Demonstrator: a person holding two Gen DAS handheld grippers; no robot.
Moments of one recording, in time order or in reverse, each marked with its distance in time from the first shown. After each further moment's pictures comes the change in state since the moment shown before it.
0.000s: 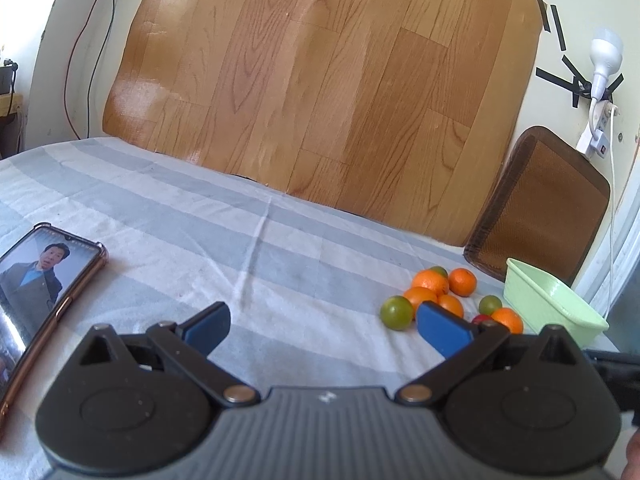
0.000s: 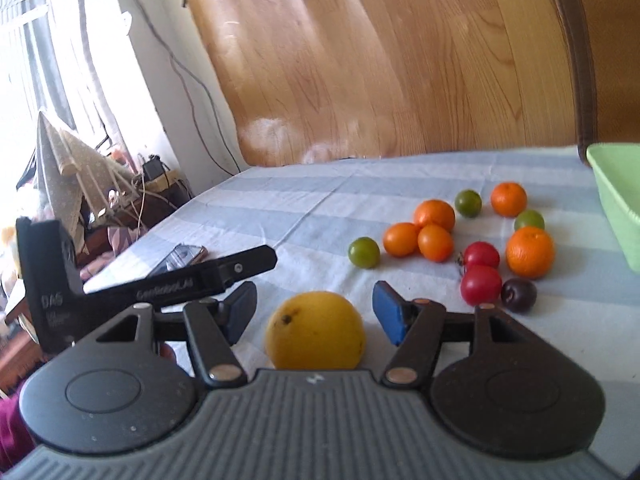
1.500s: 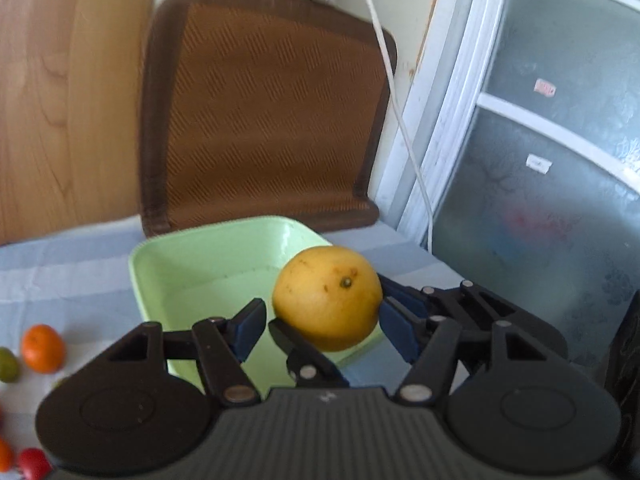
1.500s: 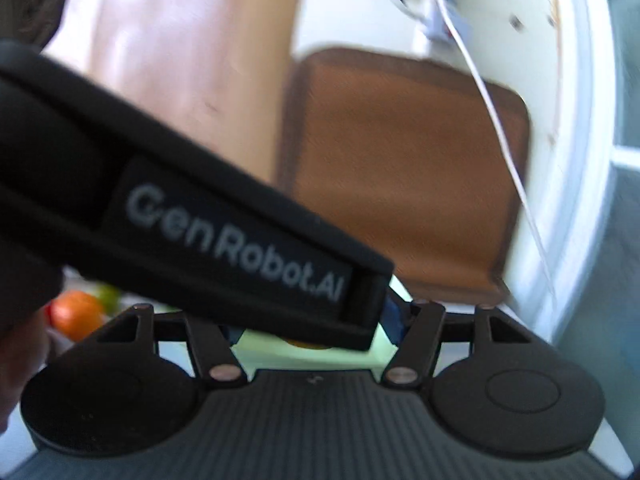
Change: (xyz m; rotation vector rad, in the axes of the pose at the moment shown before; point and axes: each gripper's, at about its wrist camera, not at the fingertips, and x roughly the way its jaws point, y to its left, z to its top) left arm 0.143 -0.320 -0.006 0.391 0.290 -0.487; right arm -0.060 -0.169 0.013 -0.194 -0.233 -0.742
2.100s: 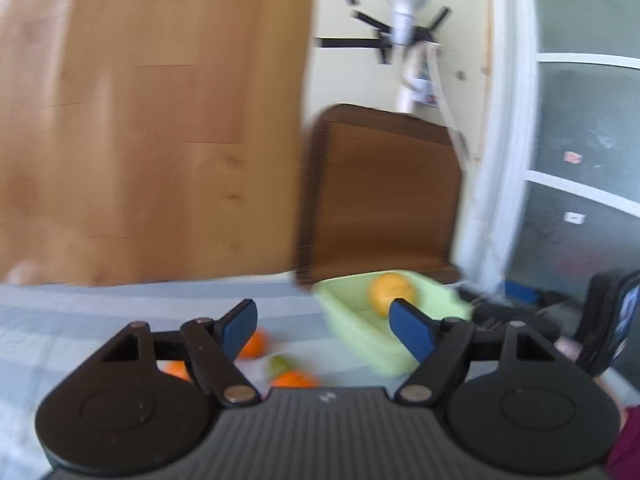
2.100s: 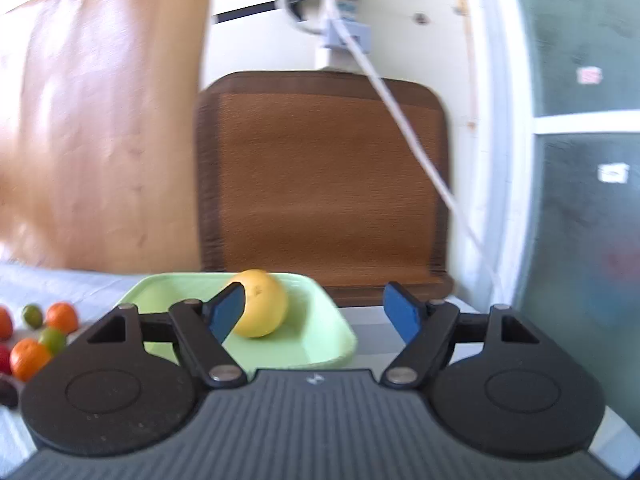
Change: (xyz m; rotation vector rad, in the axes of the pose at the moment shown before) left arm -0.177 0.064 -0.063 -0.016 -0.273 0.290; right arm -0.015 -0.031 -0.001 0.190 -0.113 -0.161
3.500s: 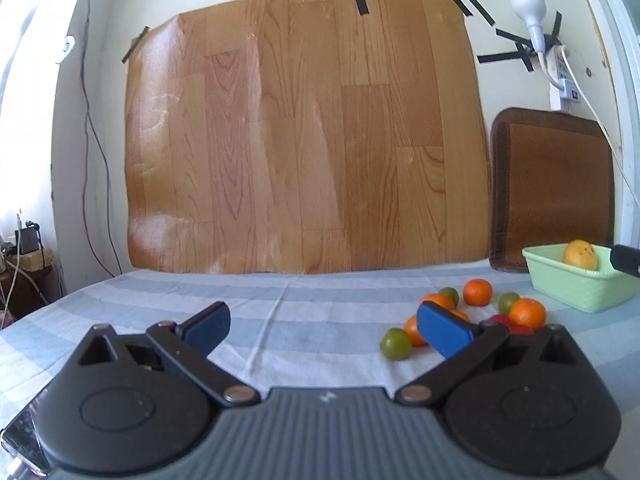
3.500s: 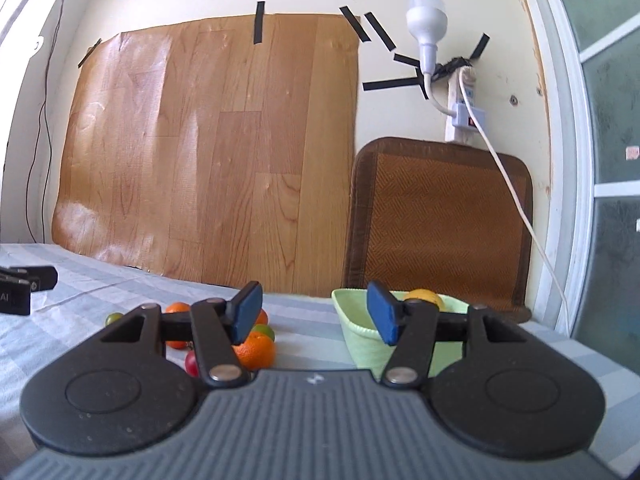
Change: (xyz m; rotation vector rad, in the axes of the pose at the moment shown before) left arm -0.068 0.057 -0.073 0.039 -0.115 0.467; right arm -0.111 0.116 -0.026 -0.096 -0.133 0.227
